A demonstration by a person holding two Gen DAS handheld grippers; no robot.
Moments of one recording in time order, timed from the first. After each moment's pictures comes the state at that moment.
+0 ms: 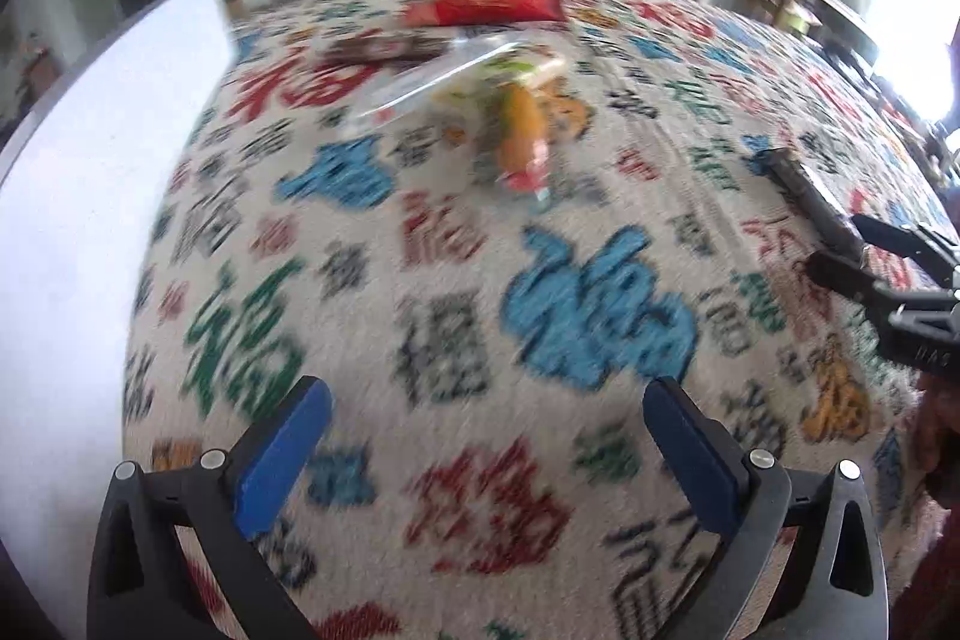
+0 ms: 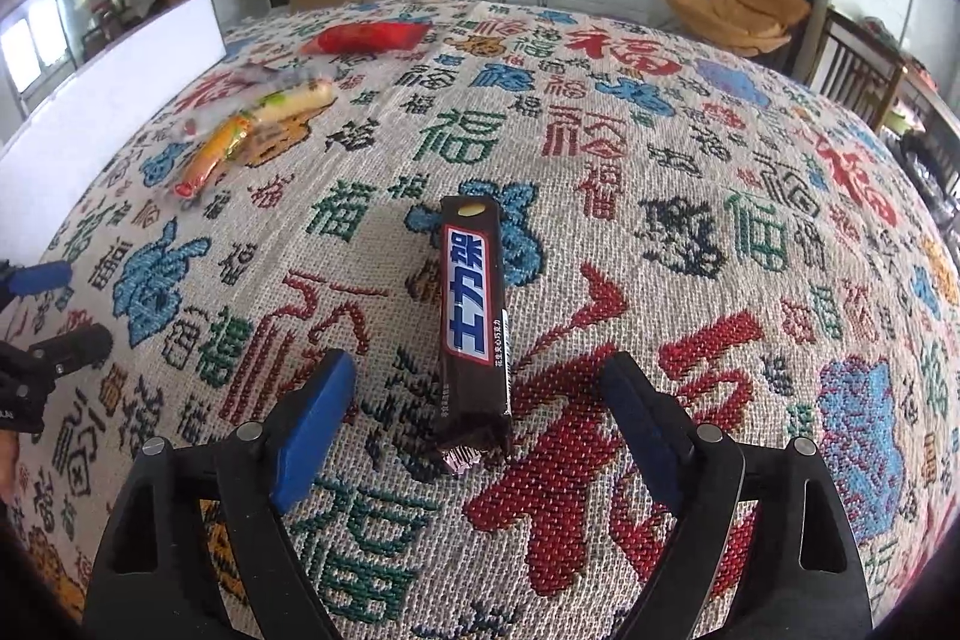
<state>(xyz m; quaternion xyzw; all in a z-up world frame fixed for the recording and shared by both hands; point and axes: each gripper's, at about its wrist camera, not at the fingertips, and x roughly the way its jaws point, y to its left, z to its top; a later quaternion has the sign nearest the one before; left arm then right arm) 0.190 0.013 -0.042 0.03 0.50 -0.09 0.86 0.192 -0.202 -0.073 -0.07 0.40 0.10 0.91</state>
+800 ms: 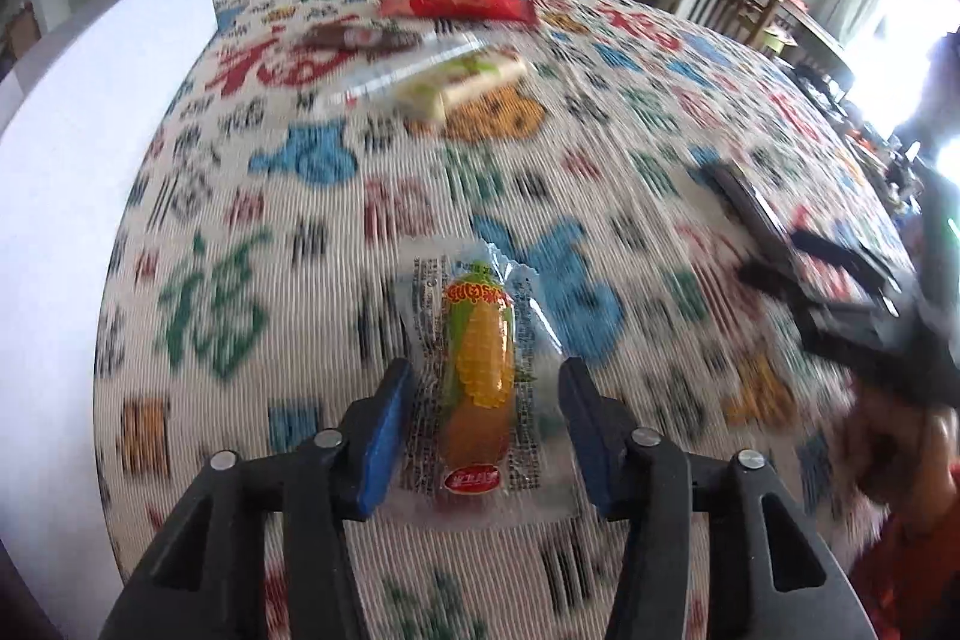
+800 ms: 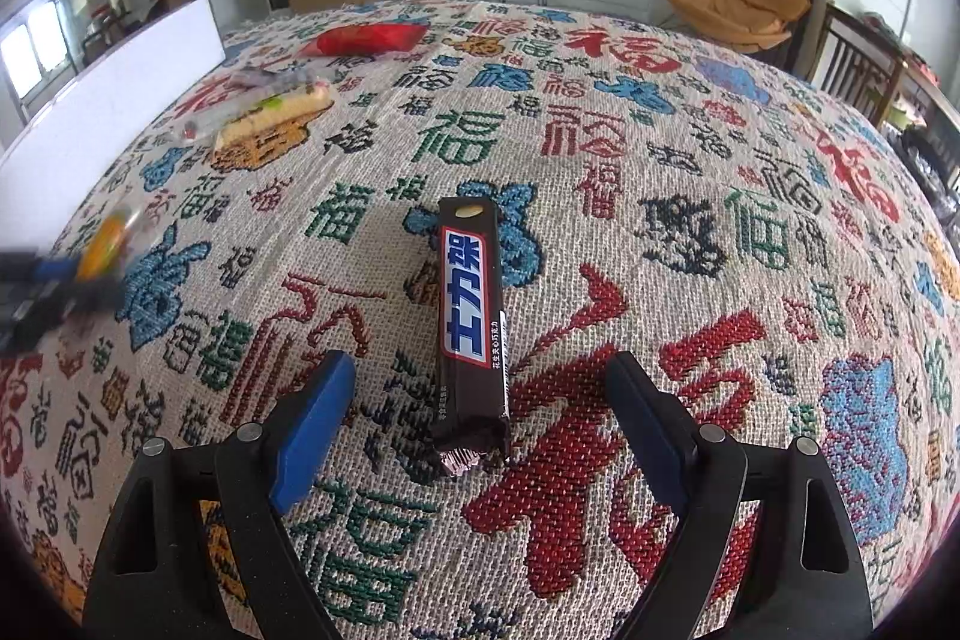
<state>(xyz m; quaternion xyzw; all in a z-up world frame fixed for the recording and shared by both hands) 0.154 0.023 -0.033 -0.03 0.51 -0.12 0.85 0.196 -0.203 -0.074 -0.06 0.40 0.10 0.91</state>
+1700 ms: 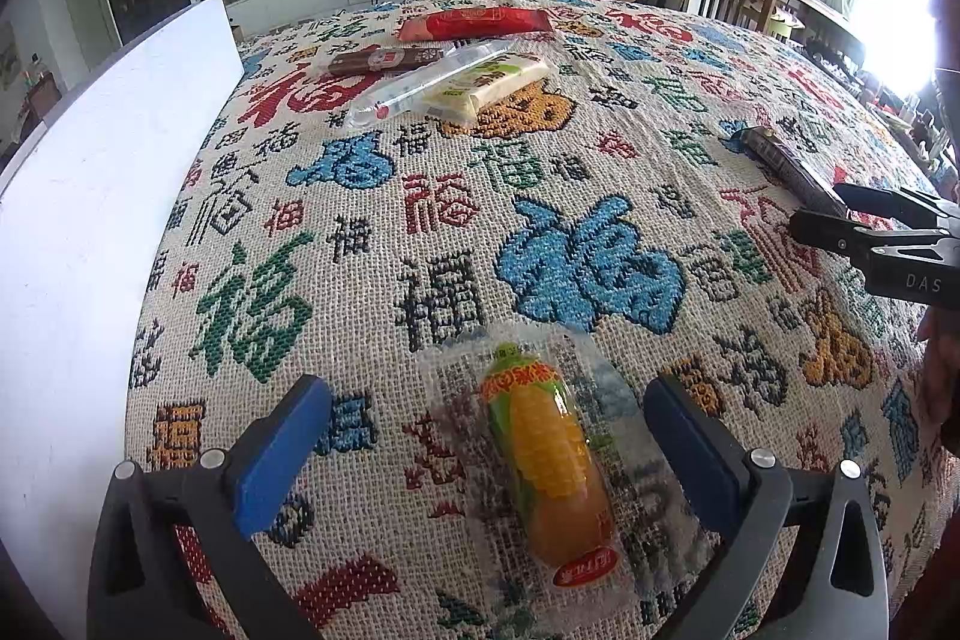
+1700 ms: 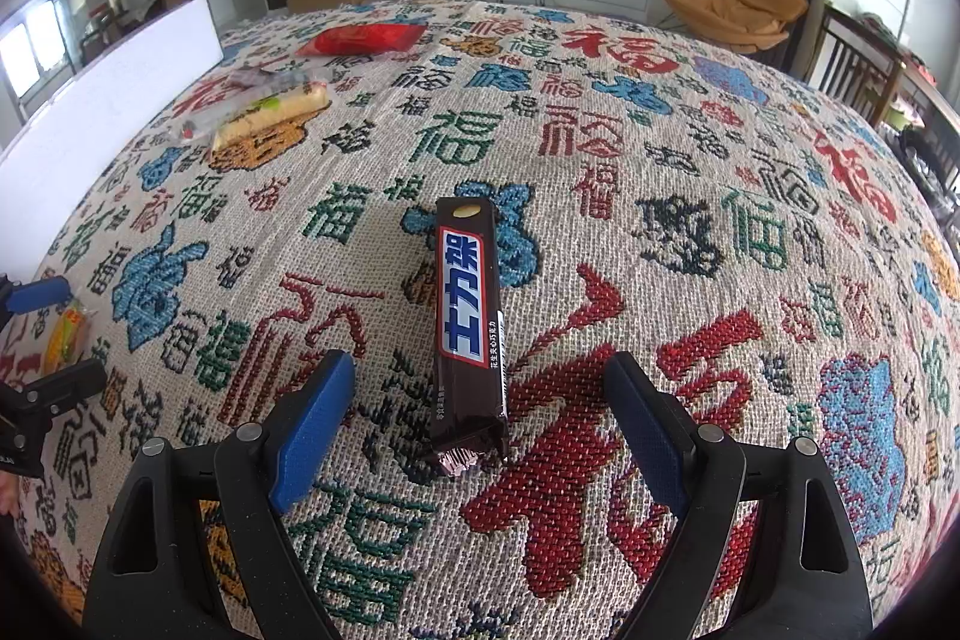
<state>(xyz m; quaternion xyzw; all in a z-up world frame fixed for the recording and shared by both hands) 0.143 0.022 -0.051 0.04 0.46 -0.08 0.89 0.196 -0.203 -0.074 -0.06 0.40 0.10 0.91</state>
